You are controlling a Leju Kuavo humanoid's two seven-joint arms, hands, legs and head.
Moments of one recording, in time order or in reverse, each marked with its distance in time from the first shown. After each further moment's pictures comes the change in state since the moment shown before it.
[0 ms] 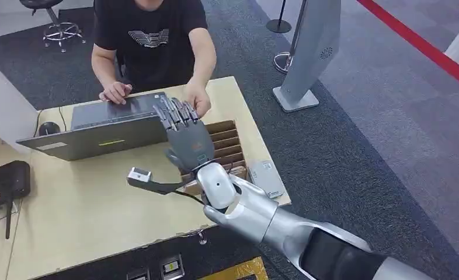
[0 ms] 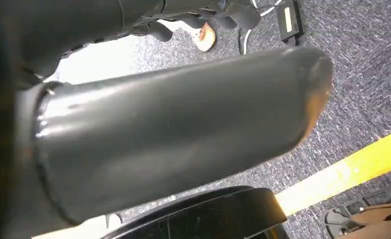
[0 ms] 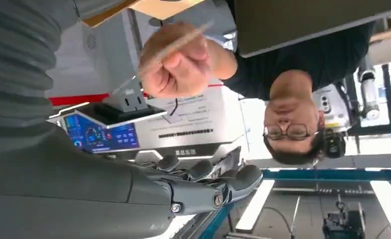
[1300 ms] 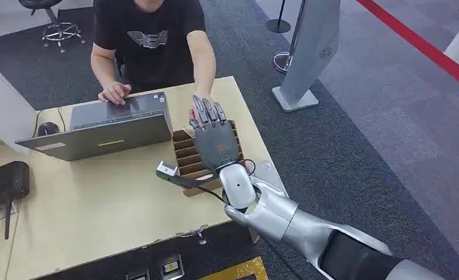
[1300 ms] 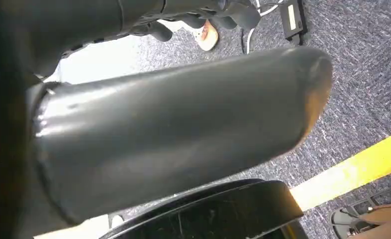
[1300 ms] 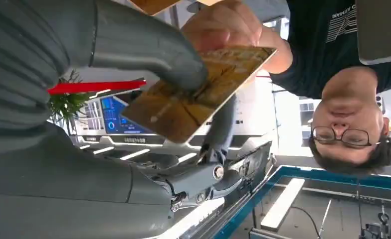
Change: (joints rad) left arm 0.016 0.000 0.000 0.000 -0.008 0.008 0.000; right arm 0.054 -0.127 -0.017 -0.077 0.037 0.038 0.092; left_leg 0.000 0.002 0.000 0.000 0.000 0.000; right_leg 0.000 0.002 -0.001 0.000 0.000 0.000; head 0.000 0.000
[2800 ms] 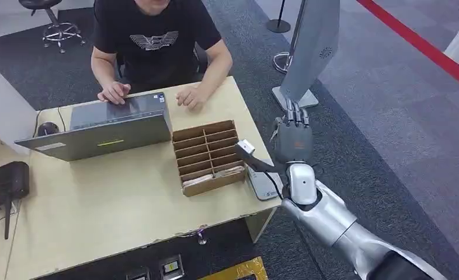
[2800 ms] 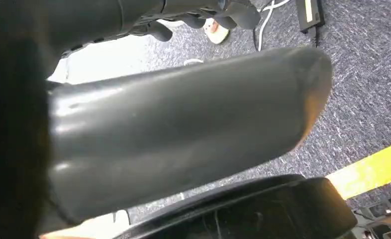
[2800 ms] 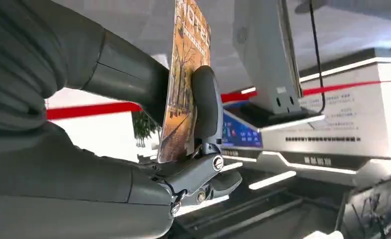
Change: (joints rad) left arm 0.040 0.002 0.003 0.000 0.032 0.047 -0.013; right arm 0.246 -0.254 -0.333 -0.155 -0.122 -0.025 0.061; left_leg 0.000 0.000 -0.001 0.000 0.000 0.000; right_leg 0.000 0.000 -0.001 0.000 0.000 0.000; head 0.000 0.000
